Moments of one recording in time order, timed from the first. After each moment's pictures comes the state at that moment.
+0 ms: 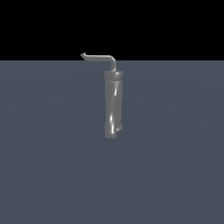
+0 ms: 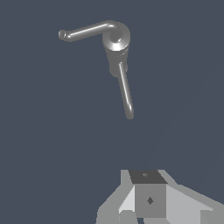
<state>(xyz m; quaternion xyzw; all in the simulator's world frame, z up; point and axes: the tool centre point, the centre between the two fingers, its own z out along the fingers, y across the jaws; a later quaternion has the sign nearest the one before) -0.181 0.024 0.464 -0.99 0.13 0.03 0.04</state>
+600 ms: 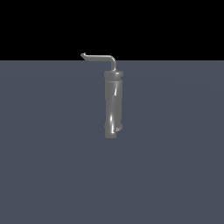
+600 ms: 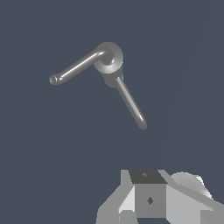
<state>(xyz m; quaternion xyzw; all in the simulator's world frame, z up) -0.114 0.034 0.442 -0.96 0.28 0.05 0.05</state>
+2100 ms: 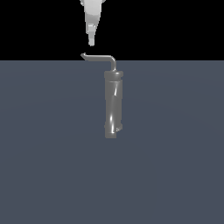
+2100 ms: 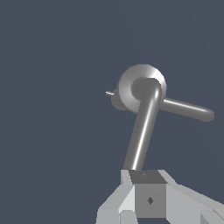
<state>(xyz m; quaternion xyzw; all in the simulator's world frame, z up) 0.036 0.068 0.340 -0.77 0.63 0.03 0.02</state>
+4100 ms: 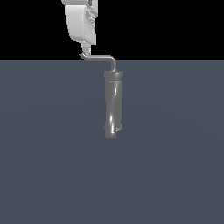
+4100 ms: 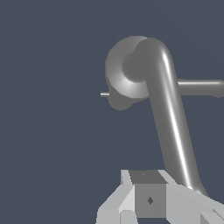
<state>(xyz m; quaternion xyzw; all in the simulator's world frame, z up) 0.038 0.086 0.300 -0.69 0.72 0.00 0.00</state>
